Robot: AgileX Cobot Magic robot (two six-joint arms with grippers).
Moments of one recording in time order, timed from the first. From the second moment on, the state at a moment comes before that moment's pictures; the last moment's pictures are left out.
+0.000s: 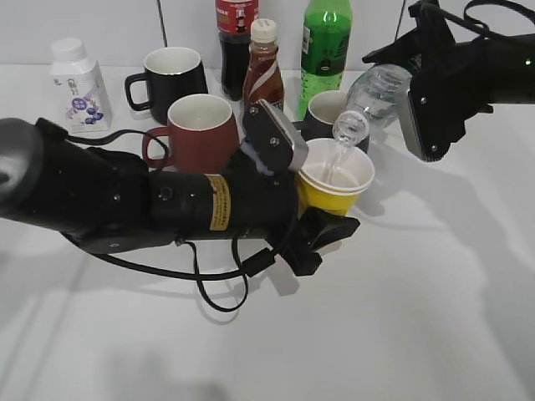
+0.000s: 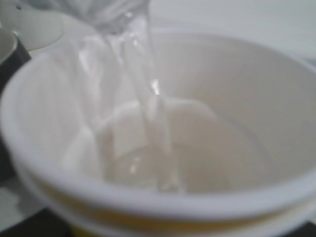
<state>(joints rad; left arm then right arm) -0.74 1.95 -0.92 0.77 -0.65 -0.41 0.20 1.72 -0.99 -1.32 -0.52 -0.63</state>
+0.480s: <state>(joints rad) -0.74 1.95 -0.92 0.77 -0.65 -0.41 0.20 1.72 -0.99 -1.30 -0.52 -0.67</state>
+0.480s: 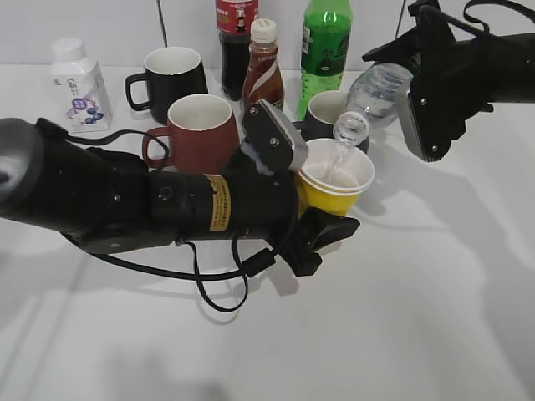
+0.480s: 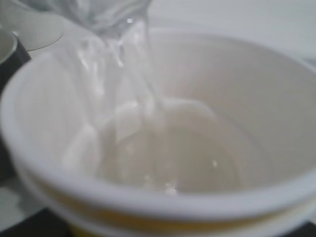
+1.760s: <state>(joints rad) -0.74 1.95 -0.92 0.77 -0.65 -0.41 0.20 1.72 -0.99 -1.25 -0.52 -0.74</state>
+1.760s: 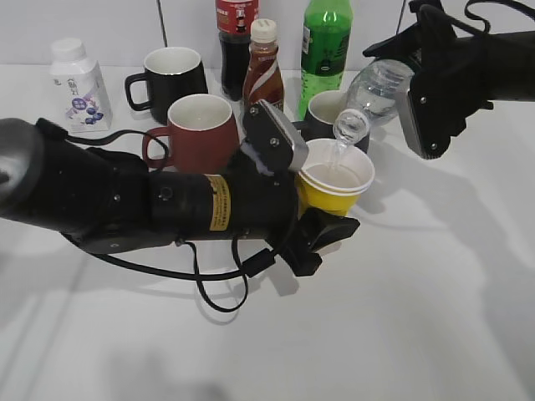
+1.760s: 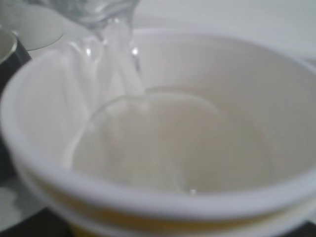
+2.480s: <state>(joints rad) -0.74 1.95 -0.92 0.76 -0.68 -0.41 0.20 1.72 -0.99 -1.22 -0.55 -0.48</state>
